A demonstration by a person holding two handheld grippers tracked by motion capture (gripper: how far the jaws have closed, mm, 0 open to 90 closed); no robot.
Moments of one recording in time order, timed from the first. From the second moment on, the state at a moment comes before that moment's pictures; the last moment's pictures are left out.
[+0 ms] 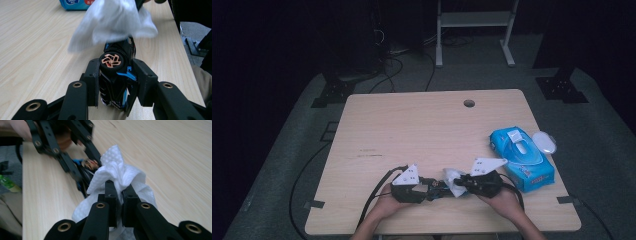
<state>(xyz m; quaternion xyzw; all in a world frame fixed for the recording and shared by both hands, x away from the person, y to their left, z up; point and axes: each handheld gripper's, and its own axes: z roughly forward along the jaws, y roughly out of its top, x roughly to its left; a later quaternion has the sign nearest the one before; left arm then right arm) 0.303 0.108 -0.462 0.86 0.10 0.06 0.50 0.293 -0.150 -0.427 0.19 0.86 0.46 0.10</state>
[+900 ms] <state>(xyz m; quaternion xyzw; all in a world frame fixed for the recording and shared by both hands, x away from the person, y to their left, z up) 0.315 0.109 -0.455 0.88 0.07 0.06 0.47 0.297 -0.199 -0.428 0.23 0.85 0.45 0.11</state>
